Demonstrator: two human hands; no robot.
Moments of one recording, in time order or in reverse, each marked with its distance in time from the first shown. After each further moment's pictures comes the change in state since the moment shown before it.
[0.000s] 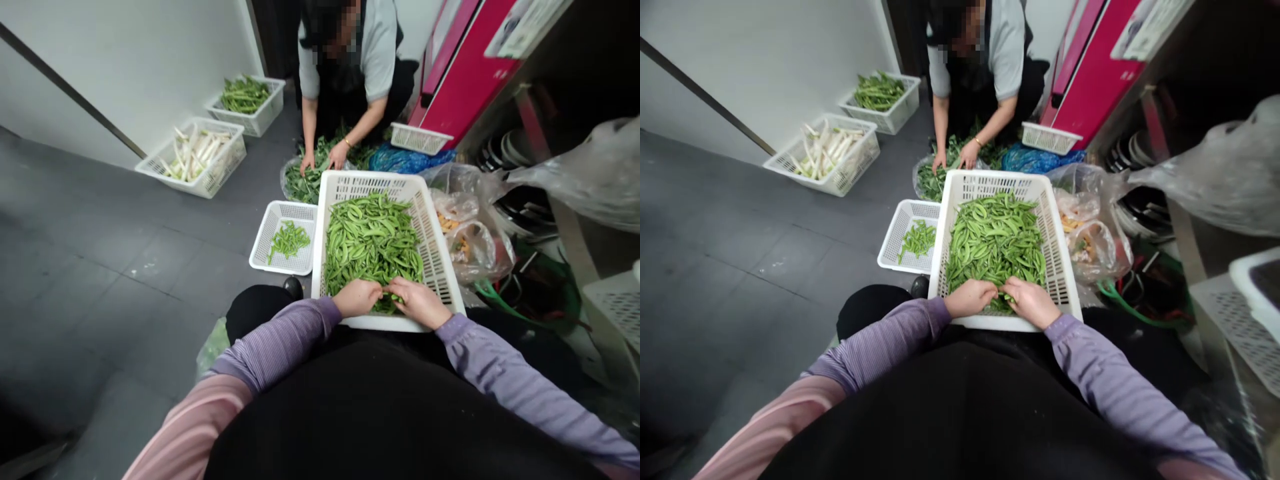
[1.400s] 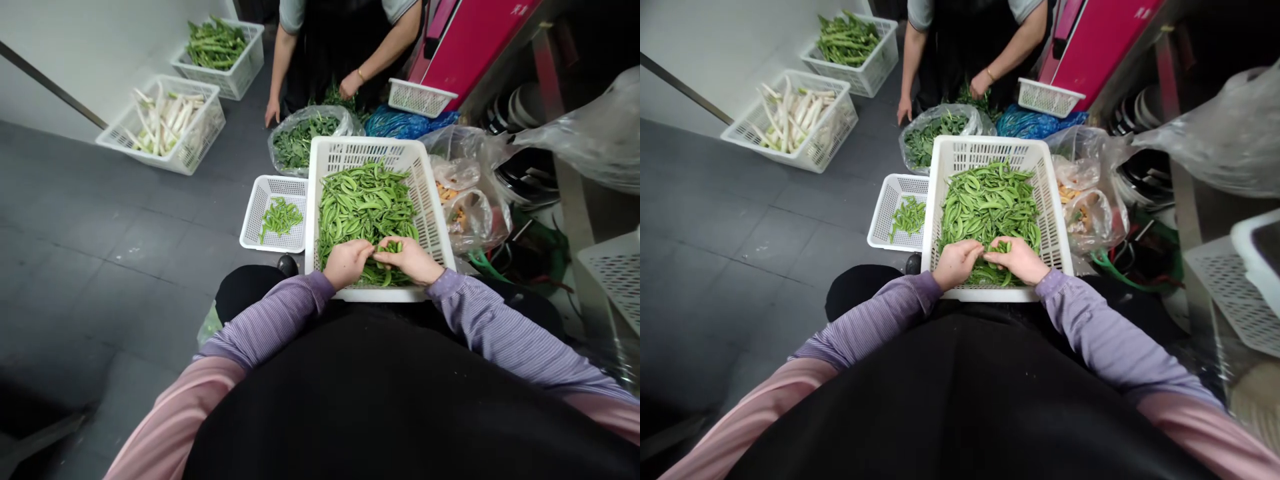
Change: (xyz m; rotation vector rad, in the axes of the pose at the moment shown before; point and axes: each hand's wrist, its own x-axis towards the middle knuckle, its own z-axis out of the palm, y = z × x) left_hand -0.005 0.007 -0.017 0.048 0.295 -0.015; right_hand 0.036 -0.016 -0.026 1.067 0.093 0.477
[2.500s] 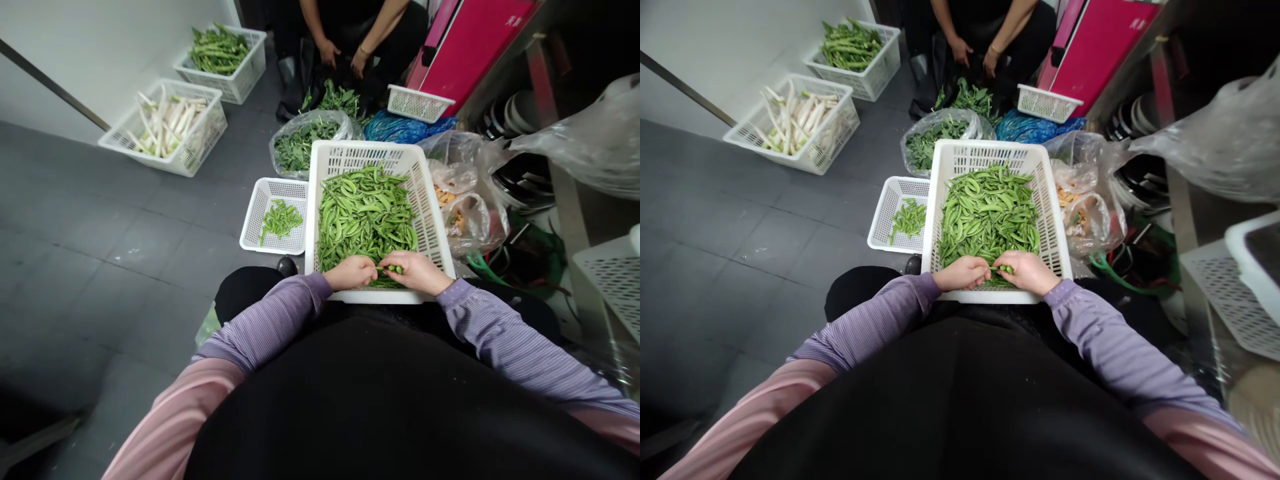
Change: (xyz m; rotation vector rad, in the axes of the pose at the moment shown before) left_hand 0.001 -0.002 0.005 -0.680 -0.488 -0.318; right_hand -0.012 0.027 -0.024 -0.775 -0.162 -0.452
